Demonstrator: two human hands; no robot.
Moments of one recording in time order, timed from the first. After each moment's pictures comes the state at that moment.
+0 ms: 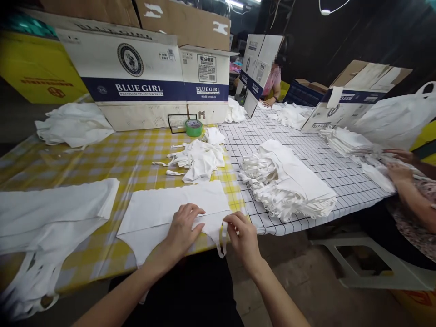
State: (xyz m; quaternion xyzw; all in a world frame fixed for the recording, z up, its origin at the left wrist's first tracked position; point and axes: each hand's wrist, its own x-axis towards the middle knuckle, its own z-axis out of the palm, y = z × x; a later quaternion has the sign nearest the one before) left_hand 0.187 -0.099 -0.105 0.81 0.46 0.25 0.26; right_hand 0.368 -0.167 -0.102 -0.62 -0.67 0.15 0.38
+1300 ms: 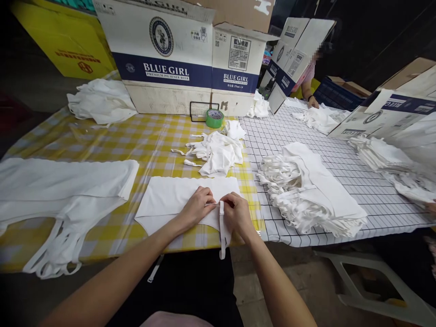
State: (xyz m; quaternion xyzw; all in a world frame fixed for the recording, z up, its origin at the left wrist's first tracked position) left_hand 0.177 -0.046 -0.133 0.83 0.40 0.27 0.29; right_hand 0.339 -0.088 -0.119 -0.62 -0.66 0.24 0.35
